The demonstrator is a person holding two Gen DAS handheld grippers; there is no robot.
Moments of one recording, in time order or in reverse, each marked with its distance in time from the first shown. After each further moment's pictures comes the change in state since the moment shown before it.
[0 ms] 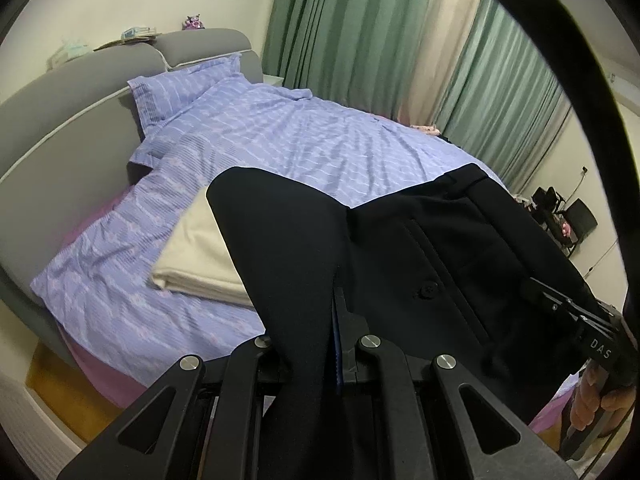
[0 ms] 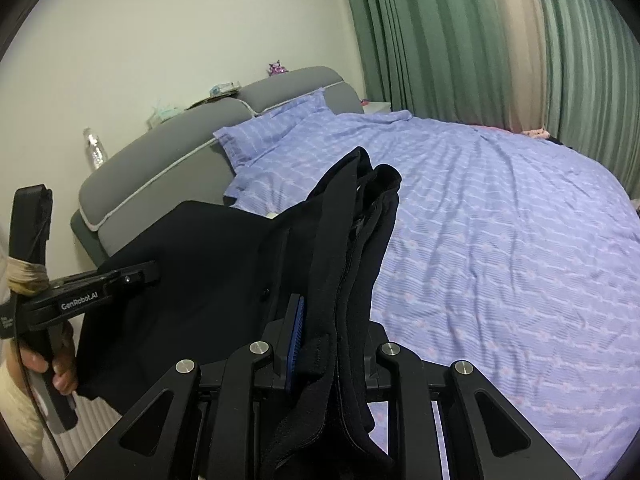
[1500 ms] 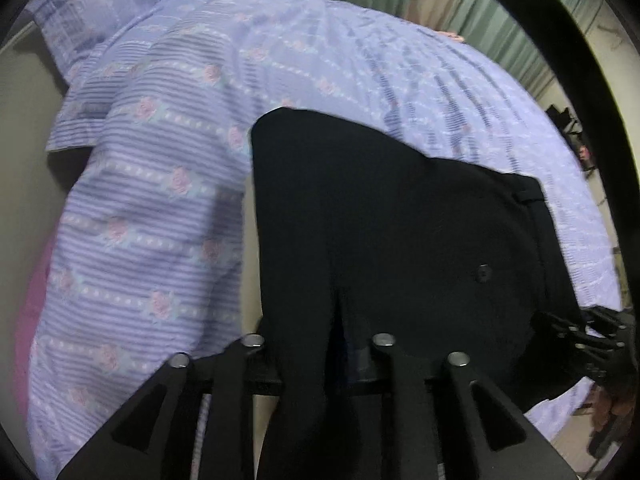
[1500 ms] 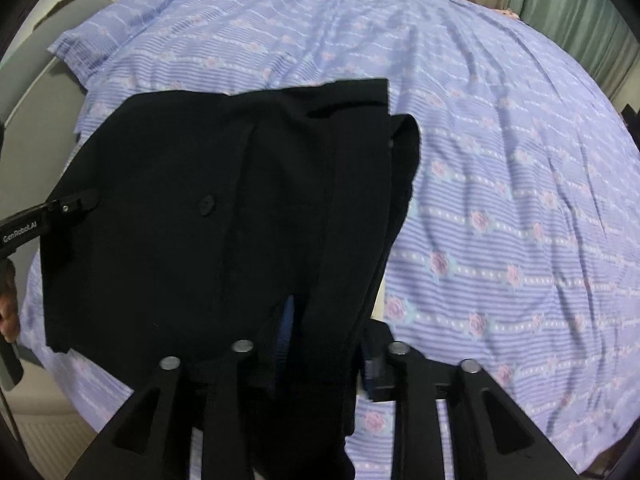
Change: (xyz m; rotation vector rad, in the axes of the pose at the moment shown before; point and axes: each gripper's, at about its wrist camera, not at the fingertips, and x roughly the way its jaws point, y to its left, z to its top) left arm 0.338 0.229 0.099 0.166 0.345 -0.021; right arm 0.399 0.023 0.018 0.229 0.455 -0.314
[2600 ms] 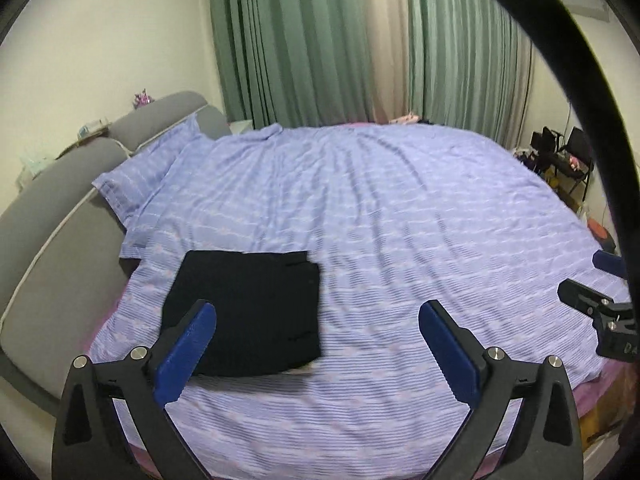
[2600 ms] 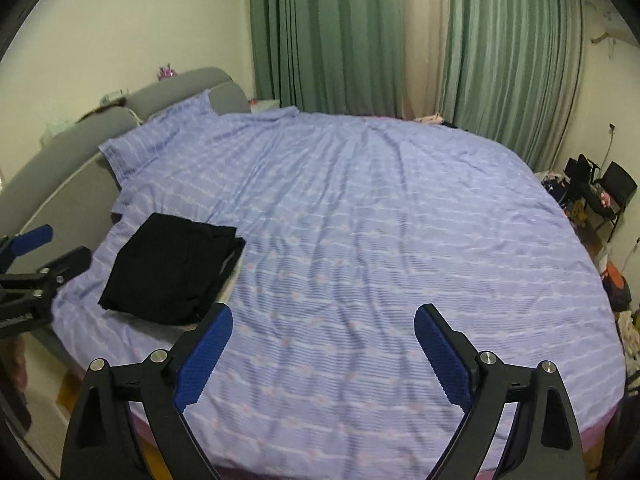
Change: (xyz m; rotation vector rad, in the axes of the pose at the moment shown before) left arm -0.270 -0.381 -0.117 0.119 -0.434 0.178; right arm -0.337 -0.233 -0.157 -0.020 -0.465 -0.047
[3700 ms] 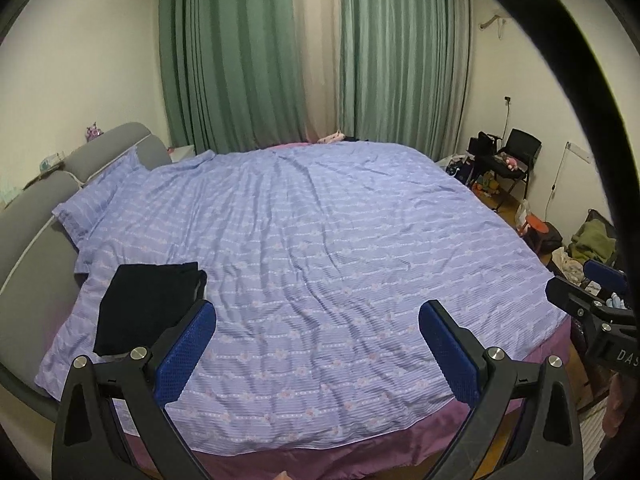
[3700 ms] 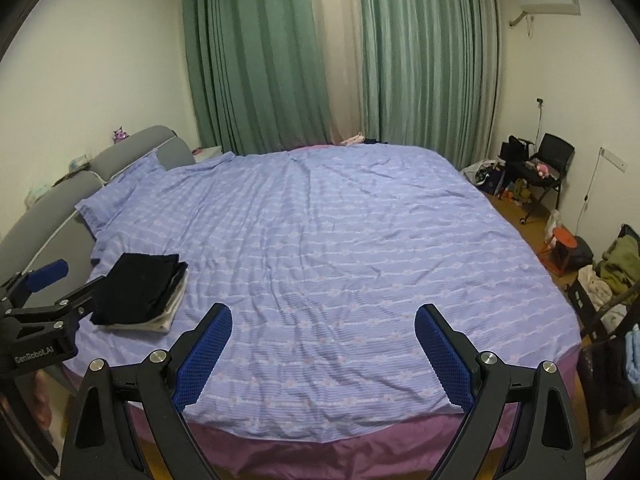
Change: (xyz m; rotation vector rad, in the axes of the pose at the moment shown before) left arm -0.136 -0.183 -0.018 0.063 -0.063 -0.167; right arm -0.189 -0.154 -0.077 0.168 -0.123 -0.133
